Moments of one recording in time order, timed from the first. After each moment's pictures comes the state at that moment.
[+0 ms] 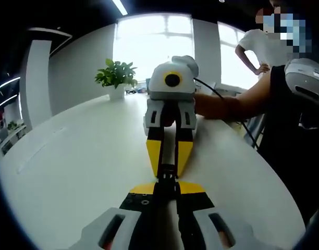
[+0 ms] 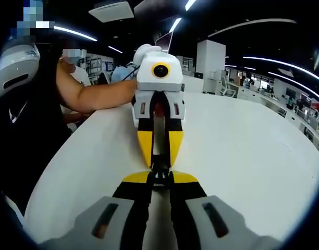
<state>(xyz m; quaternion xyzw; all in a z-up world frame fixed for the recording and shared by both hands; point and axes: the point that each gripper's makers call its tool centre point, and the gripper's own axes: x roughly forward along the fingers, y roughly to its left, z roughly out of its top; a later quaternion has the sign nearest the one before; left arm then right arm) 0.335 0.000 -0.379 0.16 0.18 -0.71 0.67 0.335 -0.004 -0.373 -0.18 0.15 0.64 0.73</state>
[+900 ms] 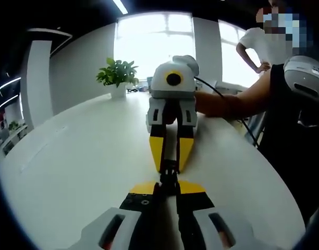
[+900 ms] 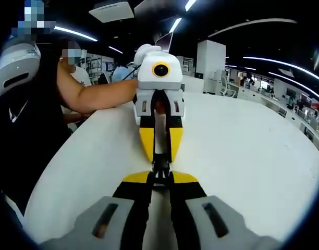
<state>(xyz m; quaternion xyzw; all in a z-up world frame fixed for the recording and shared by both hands) 0.338 0.008 -0.378 0.17 0.19 -0.70 0.67 0.335 -0.004 -0.372 -0.18 0.15 0.64 0.73</state>
